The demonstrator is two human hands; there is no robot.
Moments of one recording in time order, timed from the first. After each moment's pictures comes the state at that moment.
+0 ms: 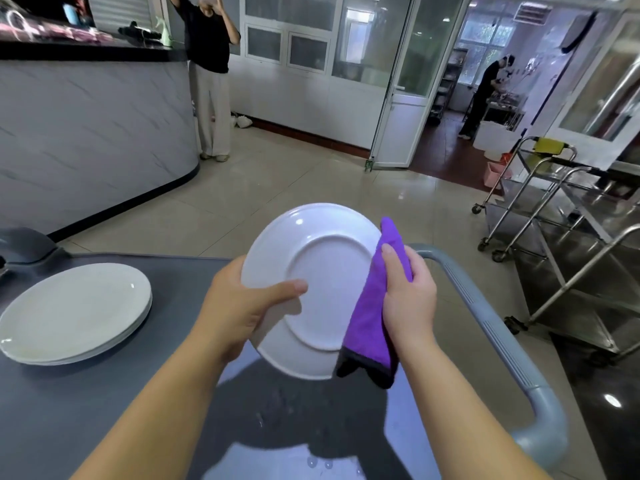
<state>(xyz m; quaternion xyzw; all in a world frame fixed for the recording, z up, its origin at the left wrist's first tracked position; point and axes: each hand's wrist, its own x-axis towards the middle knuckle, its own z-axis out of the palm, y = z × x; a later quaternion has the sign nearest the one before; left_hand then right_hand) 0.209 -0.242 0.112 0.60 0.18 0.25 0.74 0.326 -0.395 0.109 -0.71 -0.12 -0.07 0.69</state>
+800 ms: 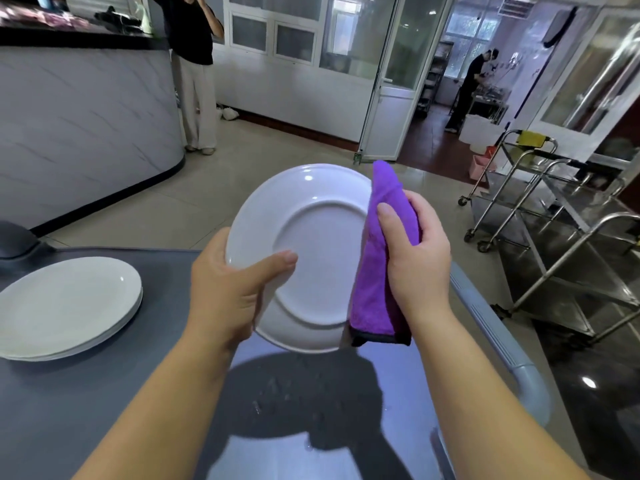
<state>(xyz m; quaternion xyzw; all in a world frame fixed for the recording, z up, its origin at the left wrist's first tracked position) 0.208 -0.249 0.114 0.53 0.15 0.36 0.75 0.321 -0.402 0.146 -0.73 -0.22 -0.17 0.62</state>
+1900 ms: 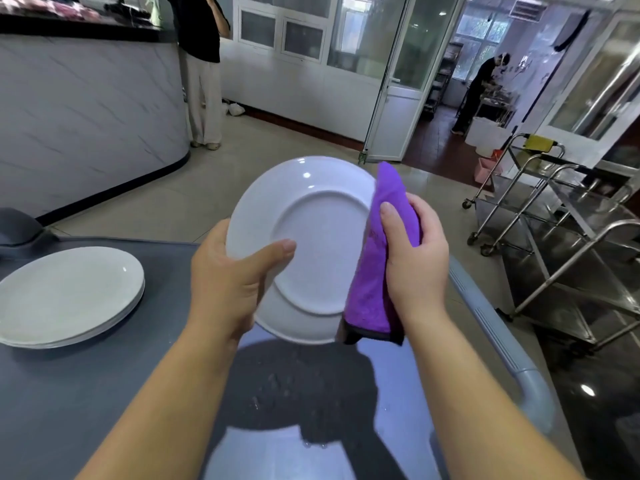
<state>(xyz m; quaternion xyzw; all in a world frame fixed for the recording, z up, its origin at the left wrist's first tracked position) 0.212 -0.249 0.114 0.50 0.16 0.39 0.76 0.321 -0.393 0.137 -0.73 -0.17 -0.16 0.65</state>
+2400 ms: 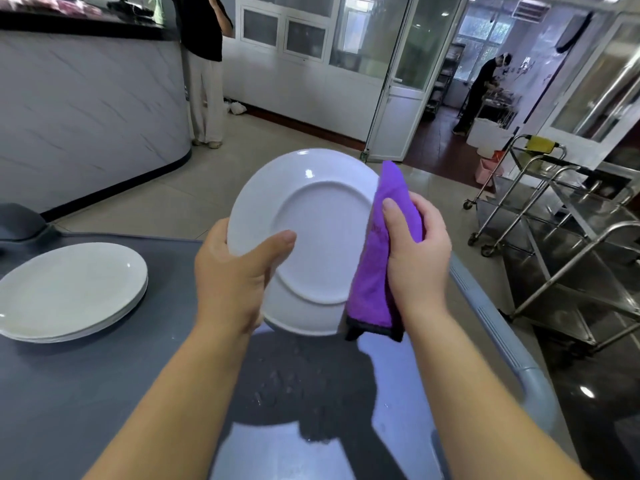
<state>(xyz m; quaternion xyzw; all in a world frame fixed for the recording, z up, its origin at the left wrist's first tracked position) 0.210 -0.253 0.114 0.47 0.19 0.40 0.76 0.316 -0.389 0.140 -0.73 -0.15 -0.16 0.65</state>
